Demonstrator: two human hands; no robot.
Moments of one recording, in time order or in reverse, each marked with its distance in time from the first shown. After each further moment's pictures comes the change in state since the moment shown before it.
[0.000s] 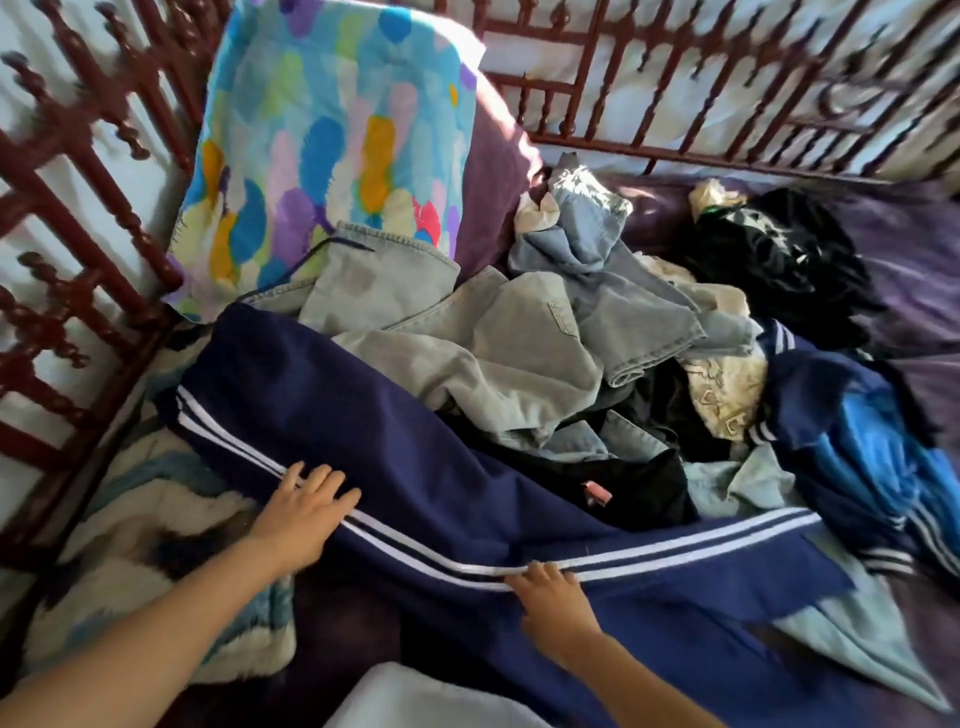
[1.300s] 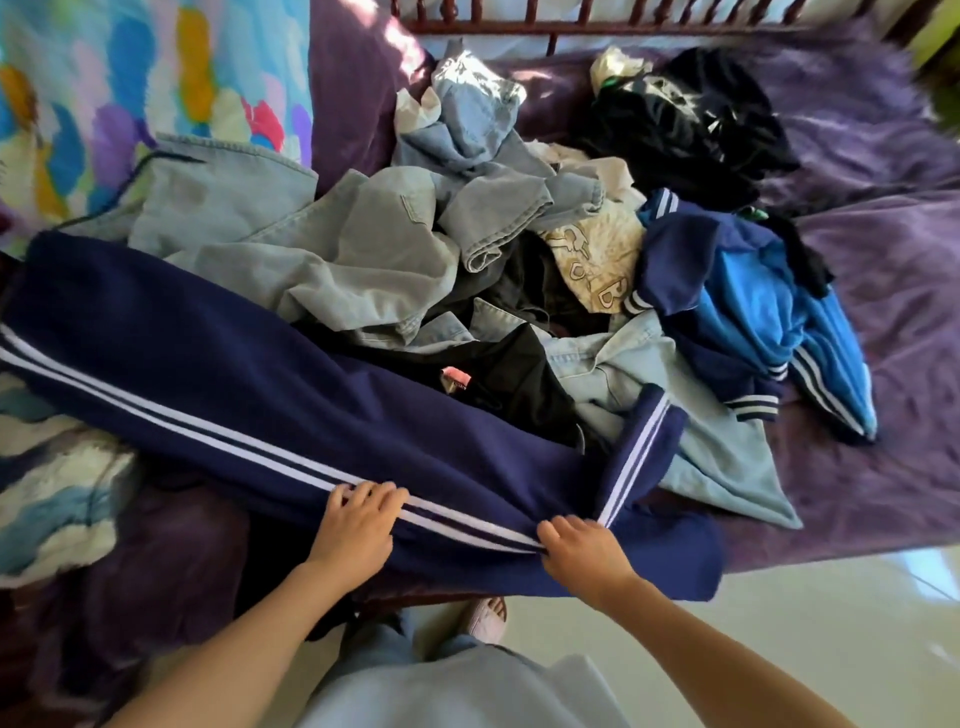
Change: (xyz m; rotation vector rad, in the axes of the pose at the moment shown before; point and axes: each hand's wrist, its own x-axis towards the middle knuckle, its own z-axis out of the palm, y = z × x) left_hand -0.003 0.278 -0.030 -0.218 0.051 0.021; right_hand -0.141 0.160 0.080 0.027 0.294 0.002
